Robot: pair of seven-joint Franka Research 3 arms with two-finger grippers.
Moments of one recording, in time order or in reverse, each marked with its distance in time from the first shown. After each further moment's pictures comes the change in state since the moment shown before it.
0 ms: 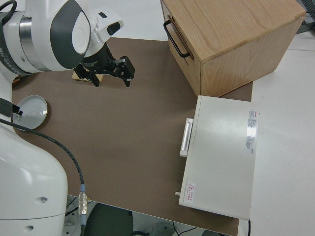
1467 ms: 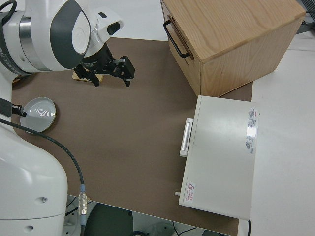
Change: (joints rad) left arm -0.117 -0.003 0.001 0.006 -0.066 0.018 -0.090; right arm 0.000 0.000 0.000 0.000 0.000 0.000 0.000
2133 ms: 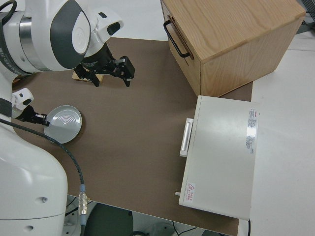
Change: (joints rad) left arm -0.288 0.037 -0.014 0.059 -0.008 0.008 -0.351; right arm 0.000 0.000 0.000 0.000 0.000 0.000 0.000
